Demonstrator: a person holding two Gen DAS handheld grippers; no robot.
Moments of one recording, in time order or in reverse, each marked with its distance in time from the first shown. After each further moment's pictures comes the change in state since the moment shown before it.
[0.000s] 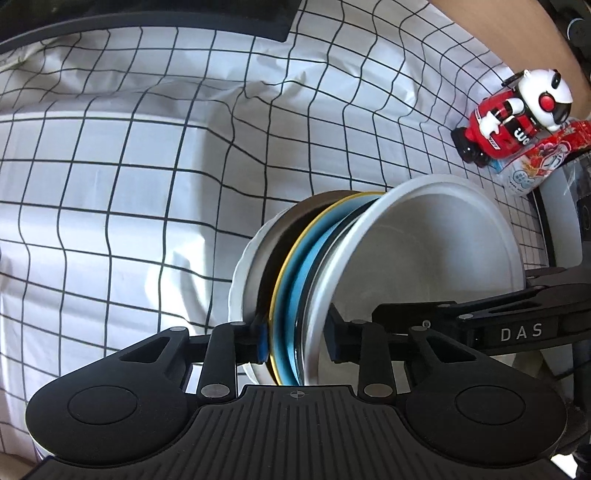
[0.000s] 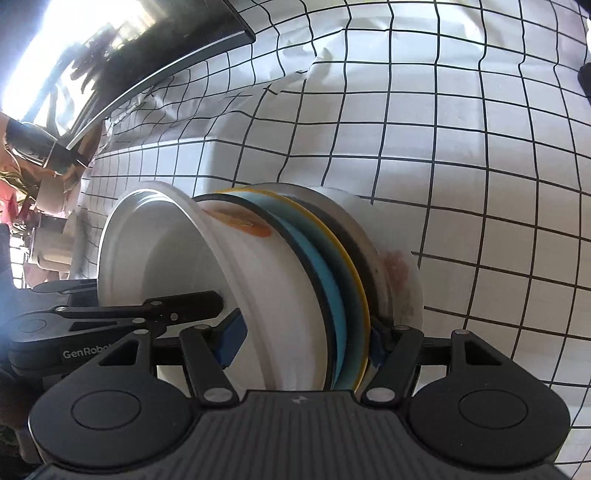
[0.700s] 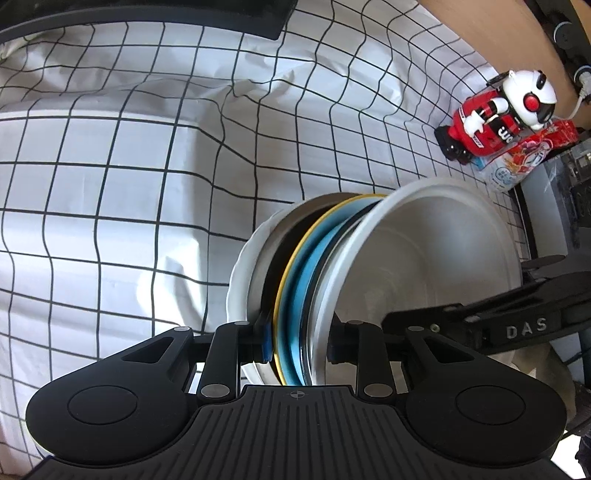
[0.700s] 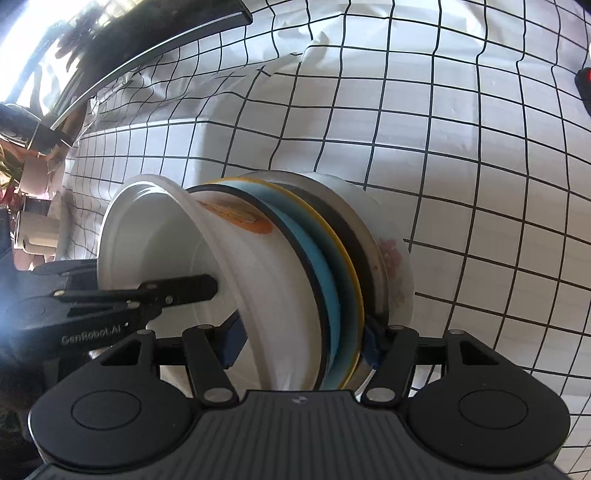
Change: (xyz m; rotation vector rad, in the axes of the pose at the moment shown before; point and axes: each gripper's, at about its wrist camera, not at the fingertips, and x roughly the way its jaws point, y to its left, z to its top) left arm 0.002 0.011 0.002 0.017 0.006 -0.085; right arm -0.001 0.008 0.008 -0.005 0.090 -0.061
